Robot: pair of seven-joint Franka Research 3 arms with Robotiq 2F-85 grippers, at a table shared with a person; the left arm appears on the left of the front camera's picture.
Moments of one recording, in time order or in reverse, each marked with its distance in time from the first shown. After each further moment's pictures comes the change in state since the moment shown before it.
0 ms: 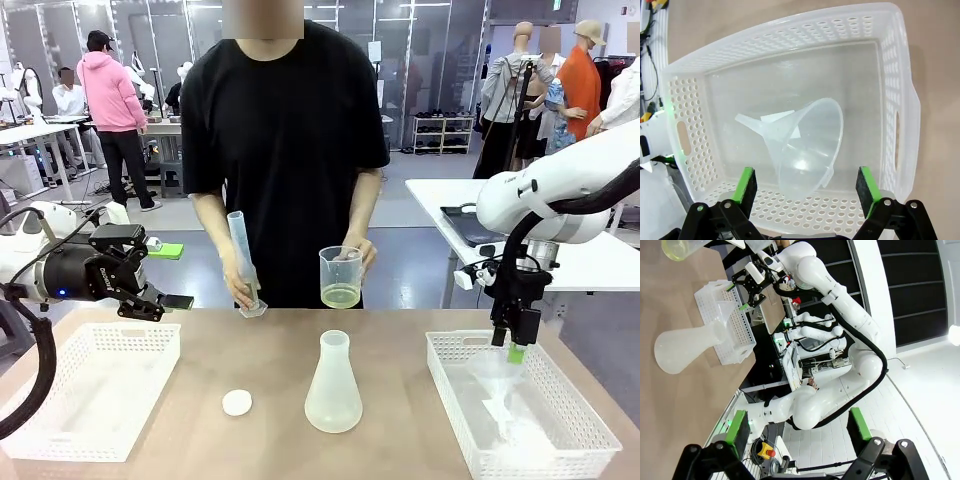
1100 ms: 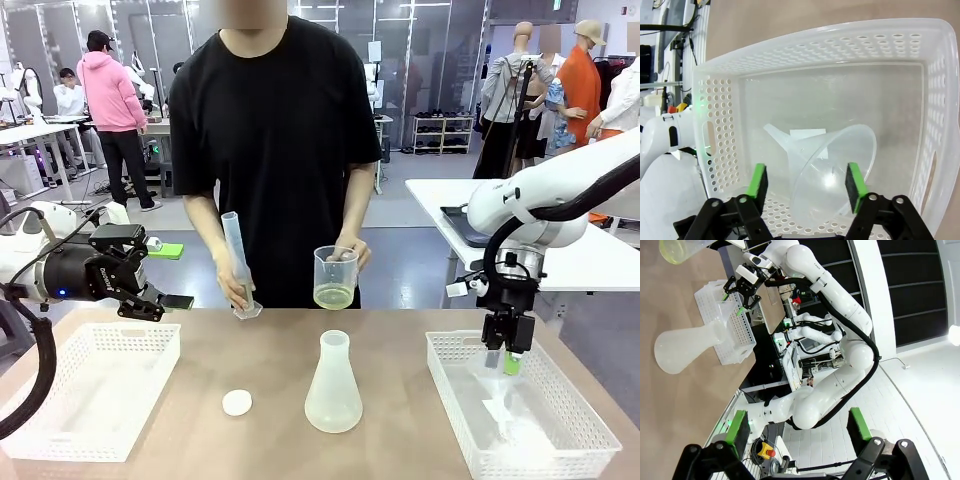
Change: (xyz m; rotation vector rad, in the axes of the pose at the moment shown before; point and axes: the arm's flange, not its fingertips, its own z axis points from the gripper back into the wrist) left arm 0.000 0.000 0.000 0.000 0.000 0.000; right arm 0.005 -0.021 -0.026 0.241 -0.034 0.043
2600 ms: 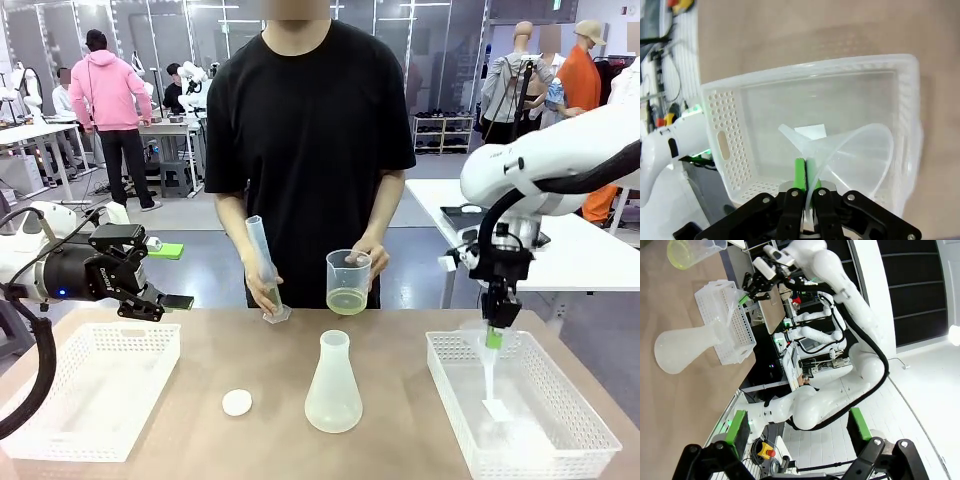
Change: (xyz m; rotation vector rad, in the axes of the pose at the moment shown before) left arm 0.000 0.000 0.000 0.000 0.000 0.000; right arm 0.048 0.068 0.056 -0.218 0.073 -0.069
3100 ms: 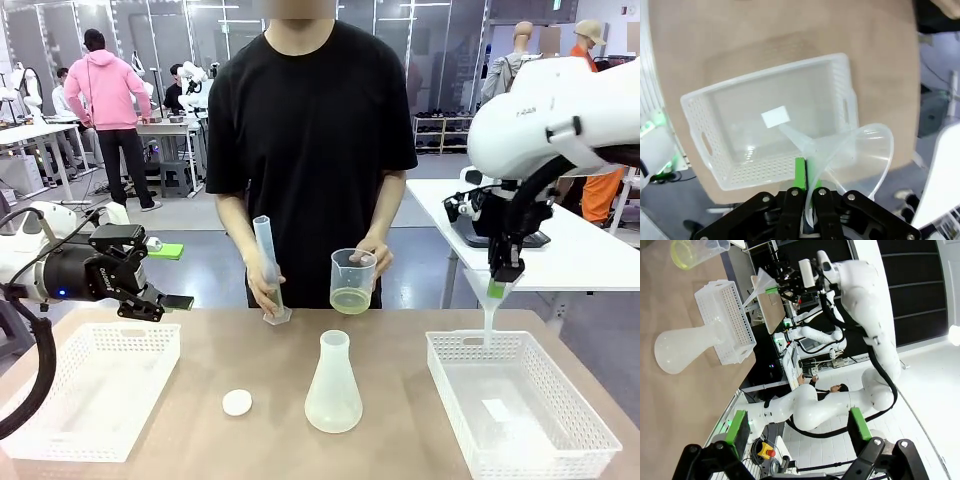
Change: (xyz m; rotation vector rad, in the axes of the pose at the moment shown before) left arm 0.000 0.000 0.000 0.000 0.000 0.000; right arm 0.030 0.117 0.073 -0.503 0.051 -0.063
